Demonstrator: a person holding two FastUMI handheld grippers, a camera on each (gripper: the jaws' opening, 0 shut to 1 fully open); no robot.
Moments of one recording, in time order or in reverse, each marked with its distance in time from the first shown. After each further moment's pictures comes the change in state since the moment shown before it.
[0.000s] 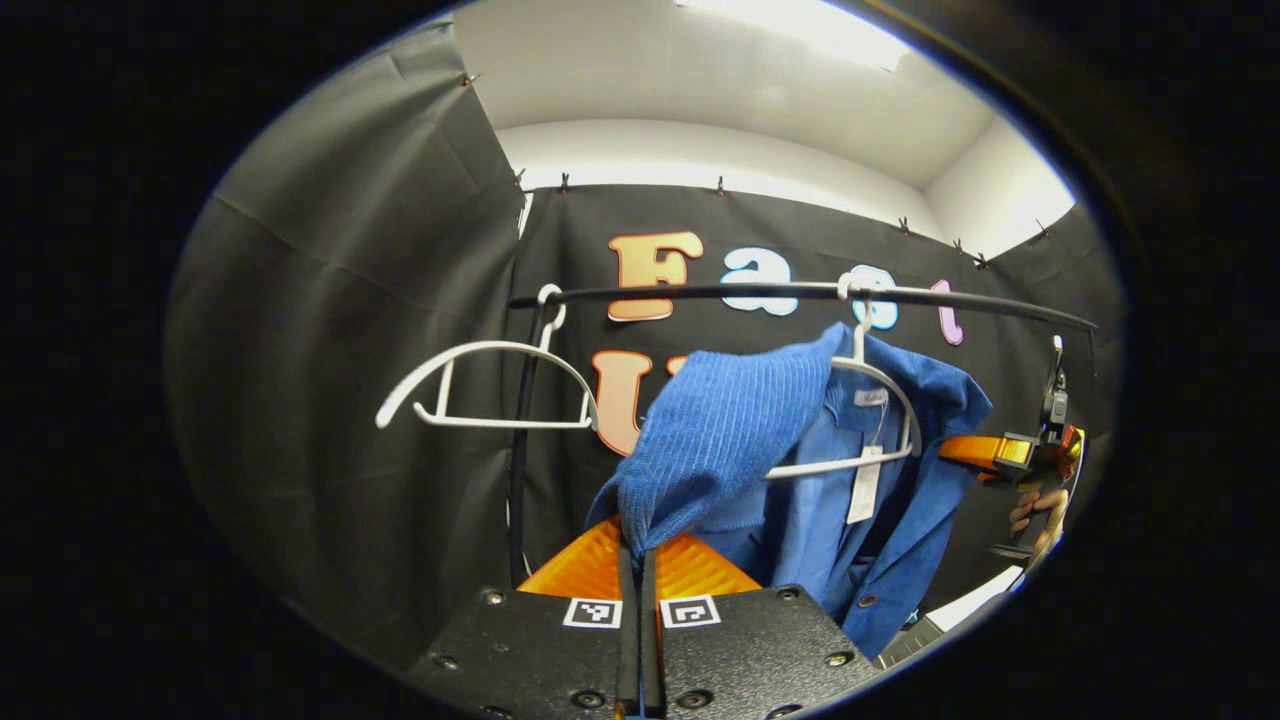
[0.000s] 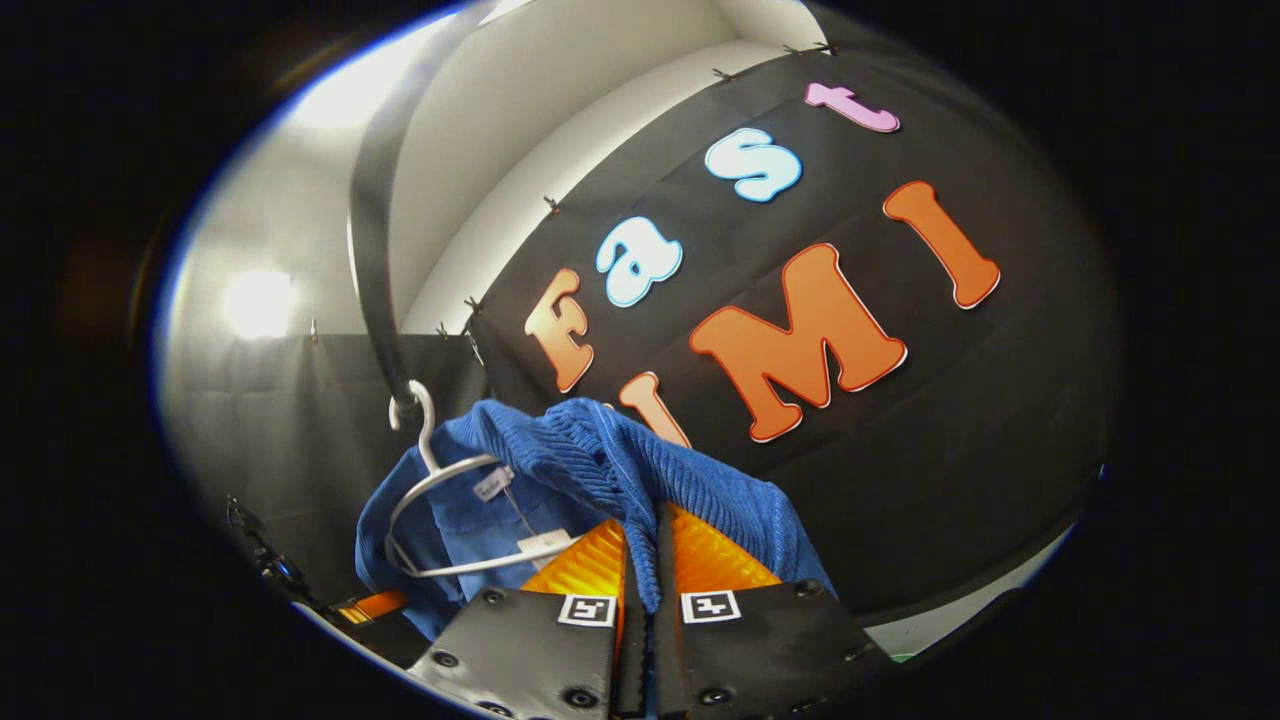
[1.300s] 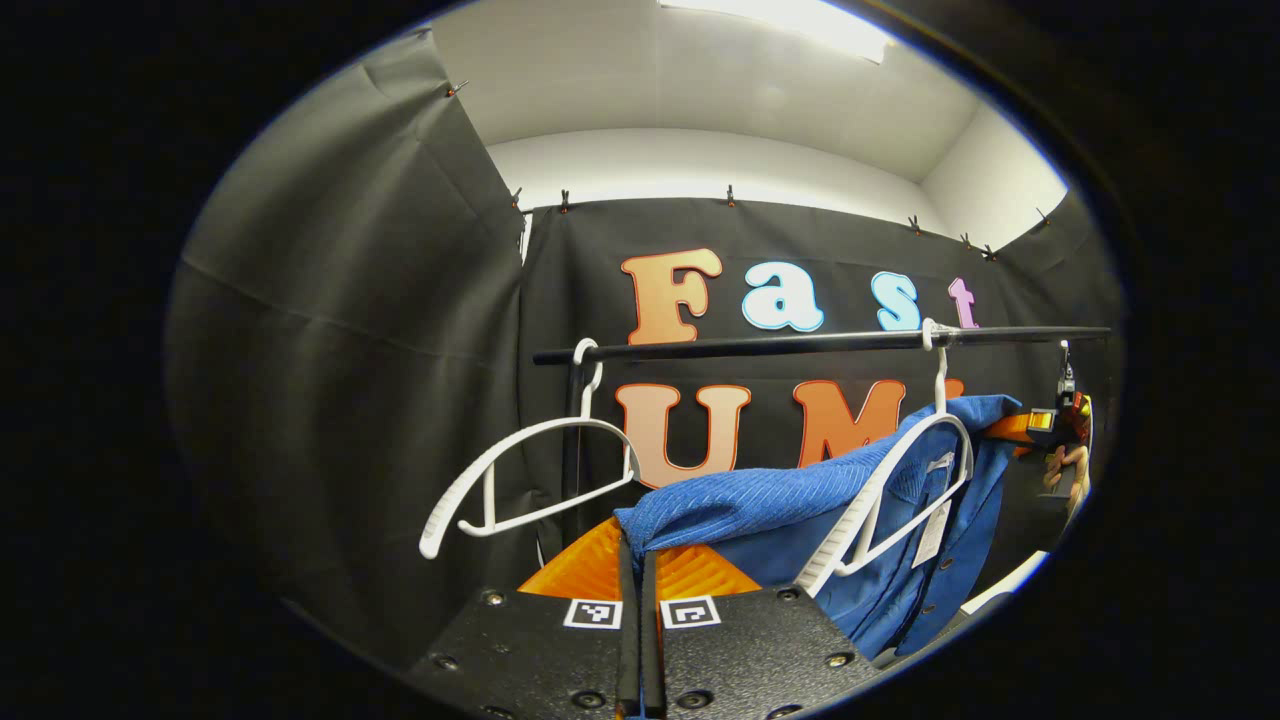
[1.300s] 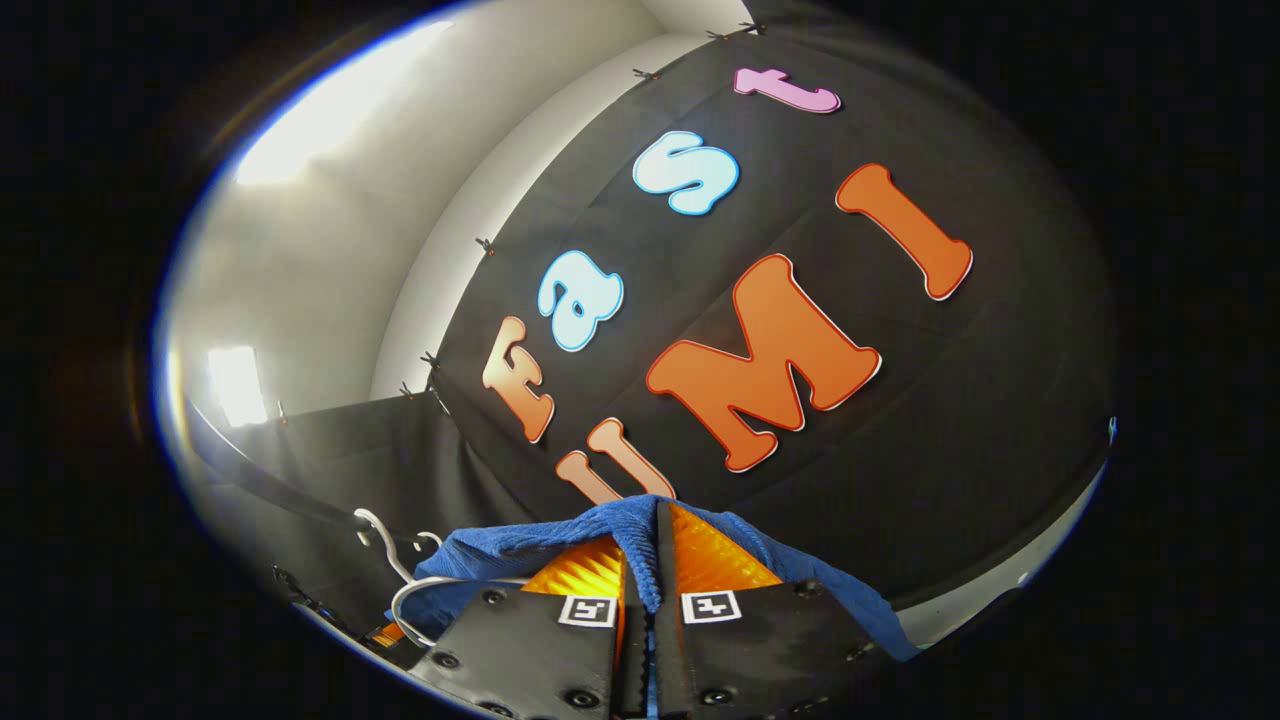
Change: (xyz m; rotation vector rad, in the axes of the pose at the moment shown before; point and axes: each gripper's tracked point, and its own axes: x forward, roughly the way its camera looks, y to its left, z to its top) left arm 0.056 0.051 0.039 0.075 -0.004 -0.007; right arm 0.043 -0.063 0.071 0.102 -0.014 -0.082
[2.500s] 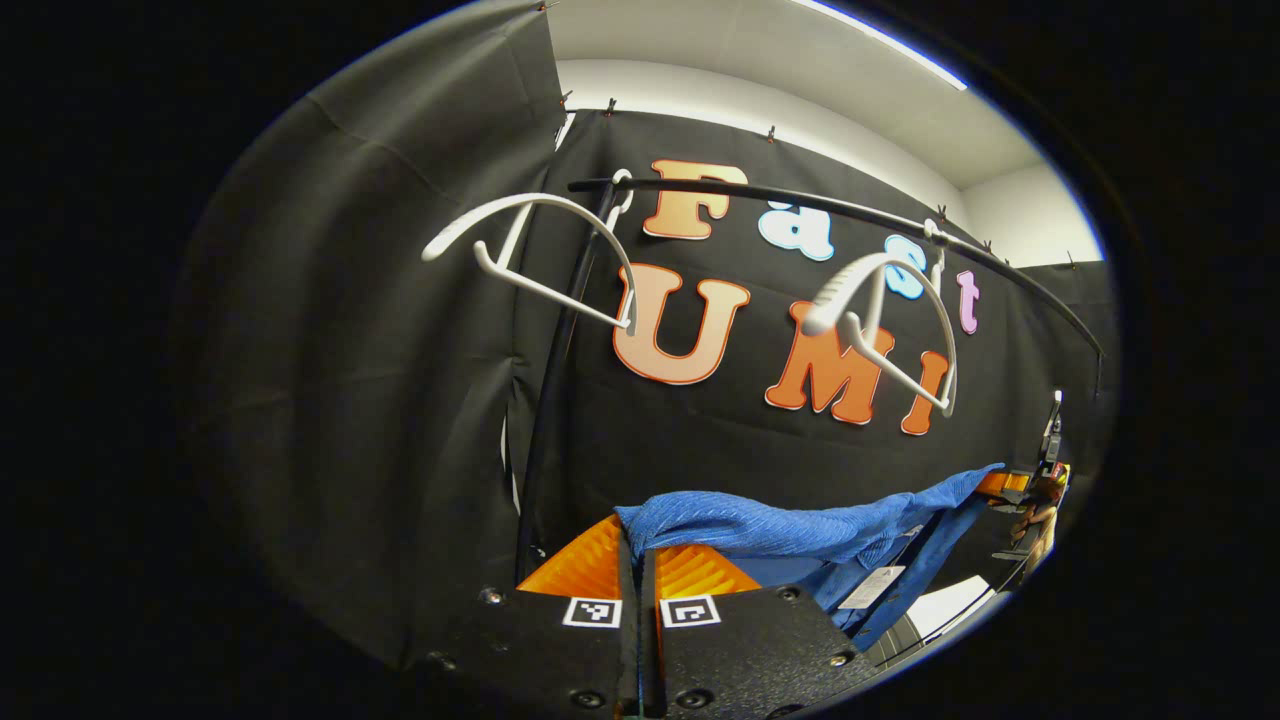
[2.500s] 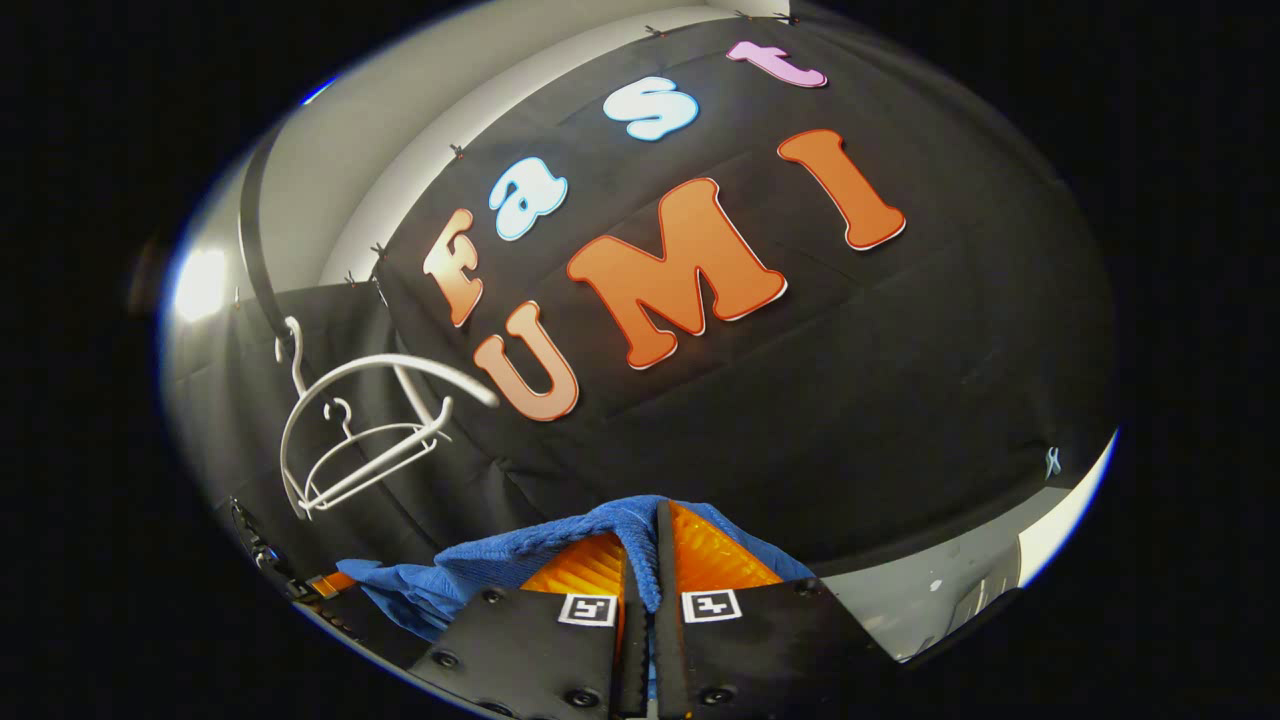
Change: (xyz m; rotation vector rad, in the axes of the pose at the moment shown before) left arm -0.052 -0.014 -0.154 -0.197 0.252 -0.034; right arm -0.099 -0.104 -0.130 -0.177 0.215 -0.198
